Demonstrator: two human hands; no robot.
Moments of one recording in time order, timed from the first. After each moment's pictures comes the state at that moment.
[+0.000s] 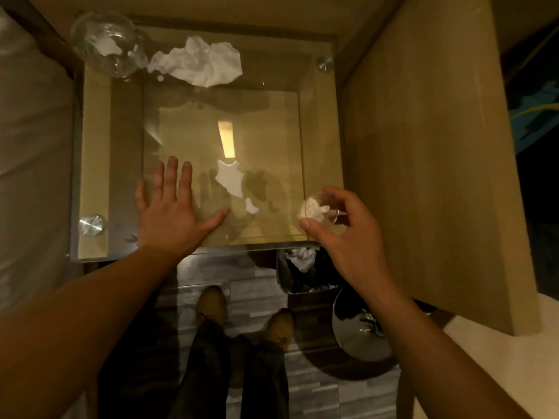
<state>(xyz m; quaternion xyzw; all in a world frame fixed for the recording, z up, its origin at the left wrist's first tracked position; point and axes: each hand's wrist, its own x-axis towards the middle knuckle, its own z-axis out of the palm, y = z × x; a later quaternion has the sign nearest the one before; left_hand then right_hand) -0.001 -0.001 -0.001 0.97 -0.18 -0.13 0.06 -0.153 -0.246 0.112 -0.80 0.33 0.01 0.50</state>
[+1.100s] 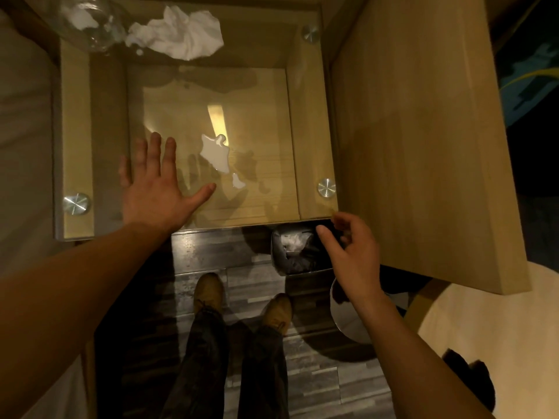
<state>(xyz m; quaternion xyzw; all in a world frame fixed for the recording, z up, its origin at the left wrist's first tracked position) -0.003 -0.002 0.001 0.97 -0.19 -0.12 0.05 -0.238 -0.247 0.056 -0.79 0.41 -0.01 0.46</state>
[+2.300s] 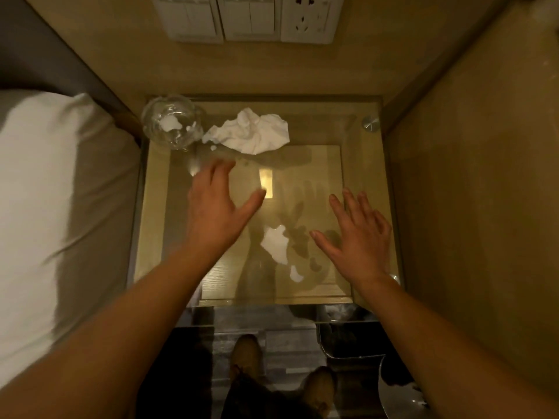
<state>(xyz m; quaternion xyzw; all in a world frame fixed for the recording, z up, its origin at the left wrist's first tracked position) 0.109 -0.049 0.049 0.94 -0.15 -0.05 0.29 -0.037 -0.272 -0.004 -0.97 0.20 0.06 0.08</state>
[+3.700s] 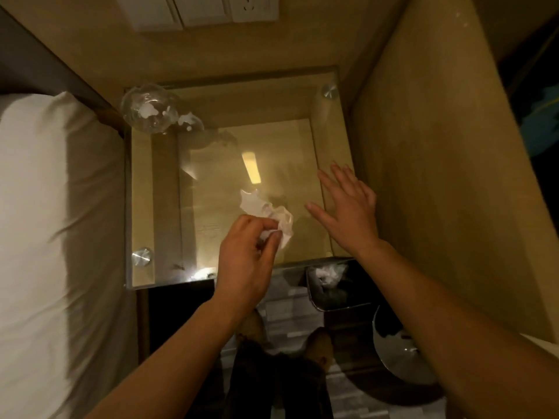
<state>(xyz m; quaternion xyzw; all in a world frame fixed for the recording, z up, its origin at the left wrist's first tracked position) -0.056 -0.059 0.102 0.87 -0.18 -0.14 0.43 -0.092 -0.284 0.032 -0.96 0.19 0.02 0.20</state>
